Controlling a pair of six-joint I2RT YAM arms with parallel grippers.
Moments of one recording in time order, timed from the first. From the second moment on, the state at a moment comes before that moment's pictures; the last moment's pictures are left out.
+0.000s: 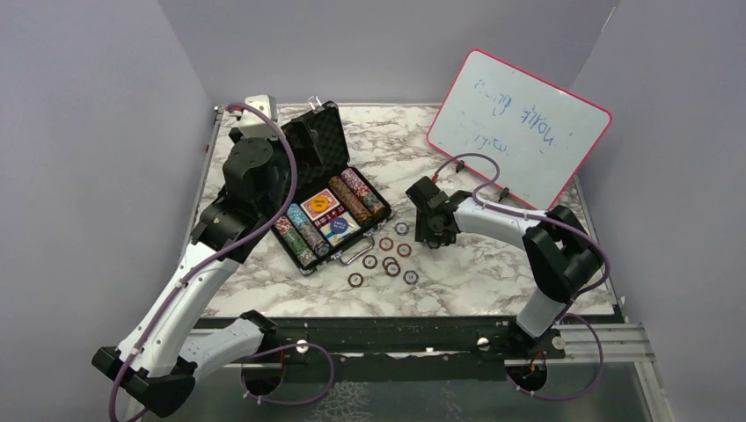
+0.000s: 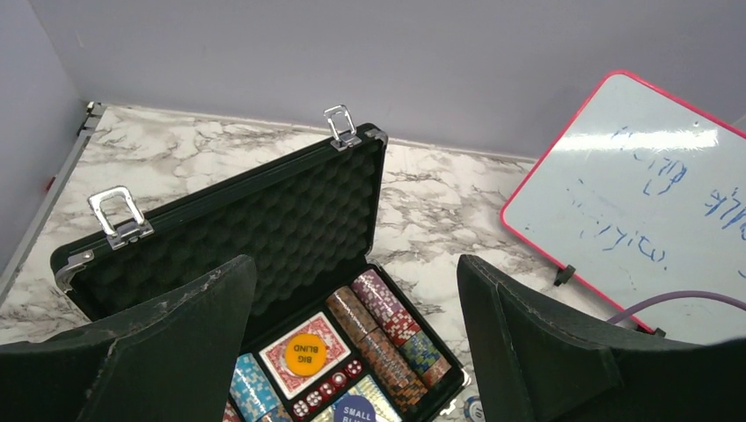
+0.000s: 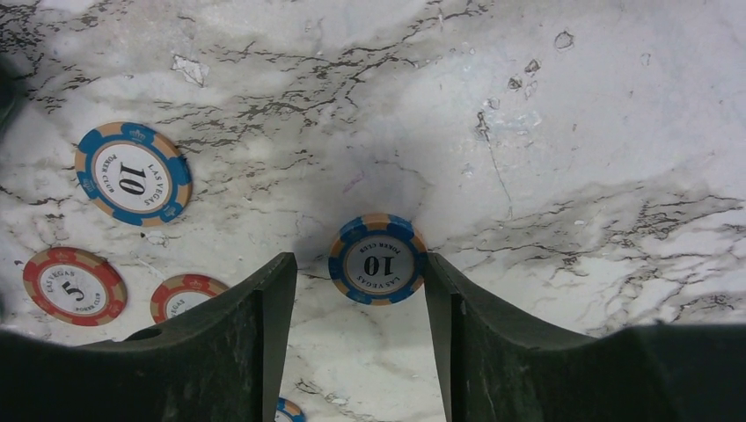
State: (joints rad) left arm -0.55 0.98 1.24 -0.34 -0.47 -0.28; right arm 0.68 1.71 1.03 -0.56 0.31 0.72
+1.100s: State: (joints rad) left arm -0.55 1.07 1.05 -0.34 -0.16 -0.30; right arm 0.67 1.68 0.97 -0.44 0.28 0.66
